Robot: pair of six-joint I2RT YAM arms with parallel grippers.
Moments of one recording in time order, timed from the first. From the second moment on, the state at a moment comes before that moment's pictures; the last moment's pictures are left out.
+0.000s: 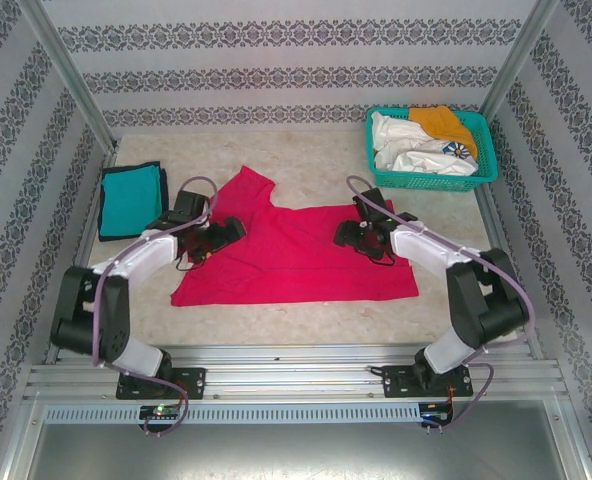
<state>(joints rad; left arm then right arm) -0.19 1.53 0.88 -0.38 0.27 -0.70 0.38 1.61 0.95 -0.46 -0.05 0.70</state>
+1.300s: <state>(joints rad) -0.09 2.37 2.04 -0.92 0.02 -0.24 0.43 1.52 0.97 -0.45 -0.04 0.62</state>
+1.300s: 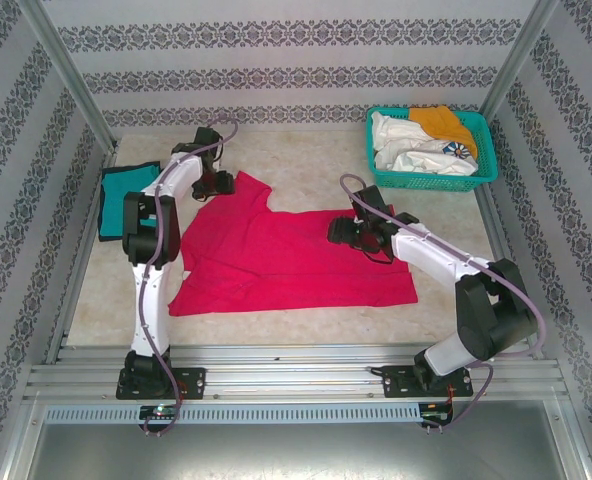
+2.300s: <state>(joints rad) -0.06 2.40 2.07 -1.04 0.08 -0.16 0.37 1.49 0.91 -0.46 -0.01 0.62</state>
